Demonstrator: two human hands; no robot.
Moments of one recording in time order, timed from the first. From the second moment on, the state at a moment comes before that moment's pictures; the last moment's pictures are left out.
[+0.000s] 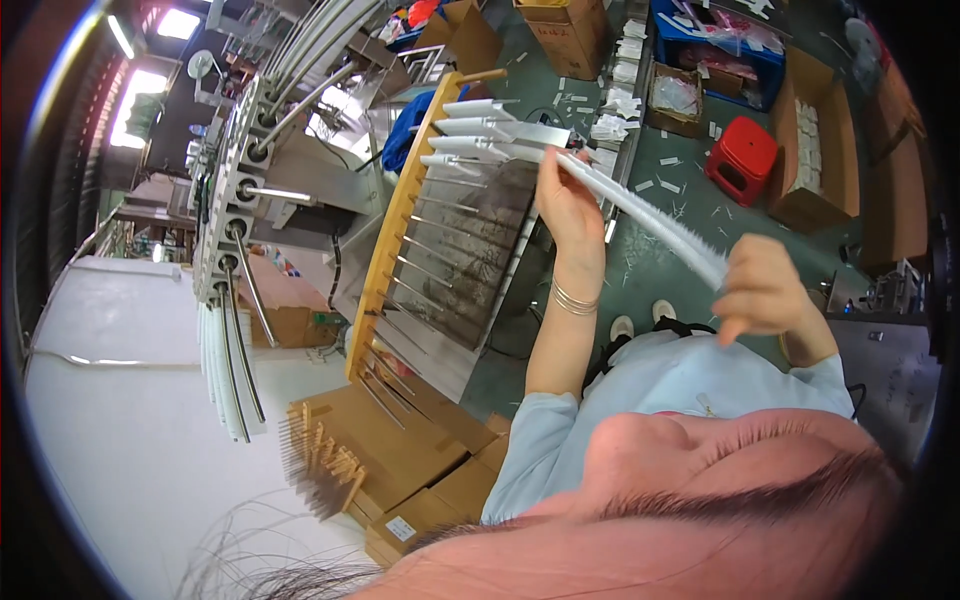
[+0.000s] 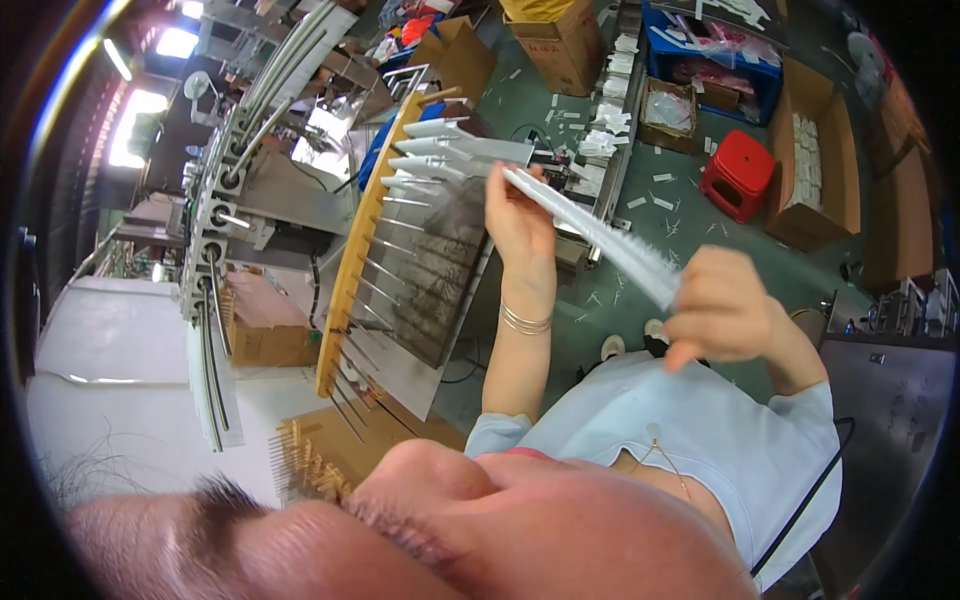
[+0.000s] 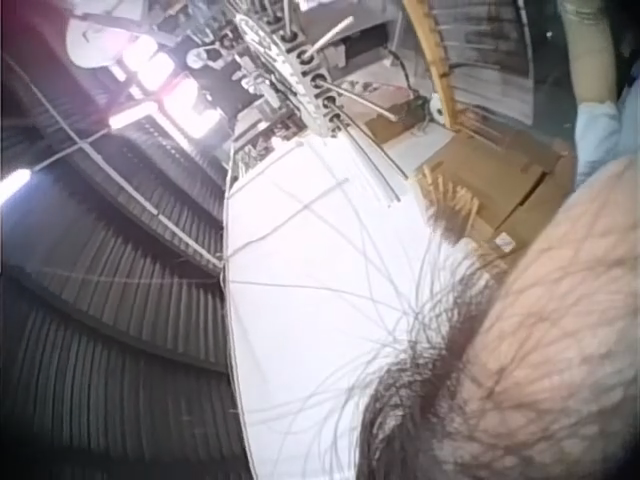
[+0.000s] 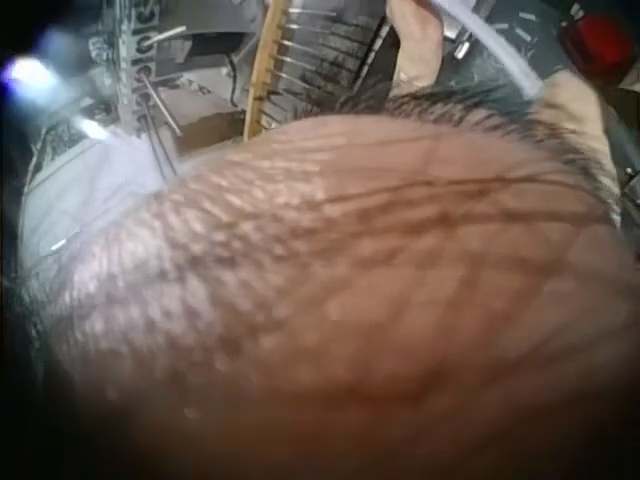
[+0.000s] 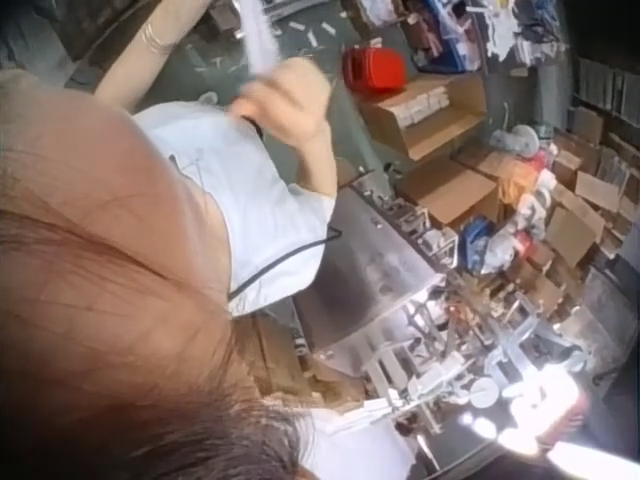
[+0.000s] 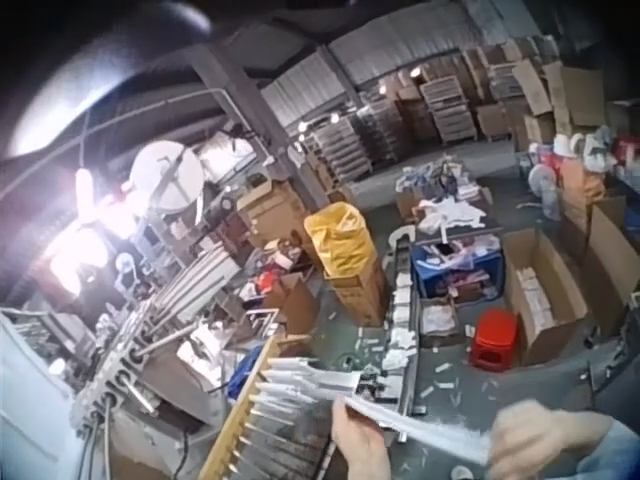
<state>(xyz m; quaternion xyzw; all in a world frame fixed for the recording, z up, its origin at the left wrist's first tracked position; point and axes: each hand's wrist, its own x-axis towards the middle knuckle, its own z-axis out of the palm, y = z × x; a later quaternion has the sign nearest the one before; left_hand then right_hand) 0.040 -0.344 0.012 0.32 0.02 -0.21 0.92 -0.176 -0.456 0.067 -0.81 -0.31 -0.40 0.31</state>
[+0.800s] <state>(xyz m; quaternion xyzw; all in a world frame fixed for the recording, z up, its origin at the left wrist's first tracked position) -0.104 -0.206 0.039 0.80 -0.37 0.00 0.47 -0.059 -0.423 -0.033 -0.44 0.12 0.09 0.89</state>
